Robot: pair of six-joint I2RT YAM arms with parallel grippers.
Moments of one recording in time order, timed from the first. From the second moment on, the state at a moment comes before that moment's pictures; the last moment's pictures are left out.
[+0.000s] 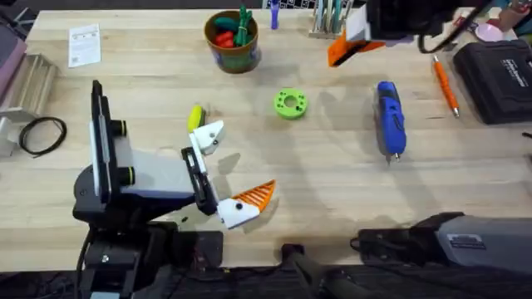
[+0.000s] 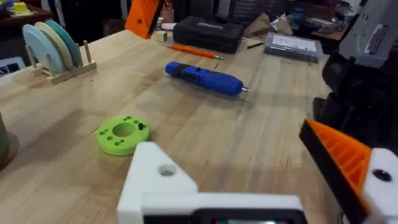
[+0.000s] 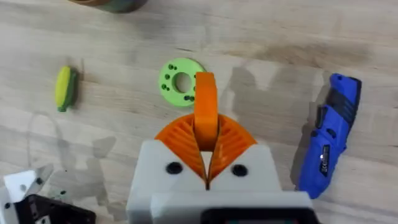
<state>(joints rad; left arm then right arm) -0.04 0.01 0.01 -0.12 1.14 0.01 0.33 1.49 1.59 -1.16 -0.08 0.26</state>
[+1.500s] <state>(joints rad) -0.04 0.01 0.01 -0.12 1.14 0.01 0.33 1.26 0.70 0.44 -0.80 0.87</state>
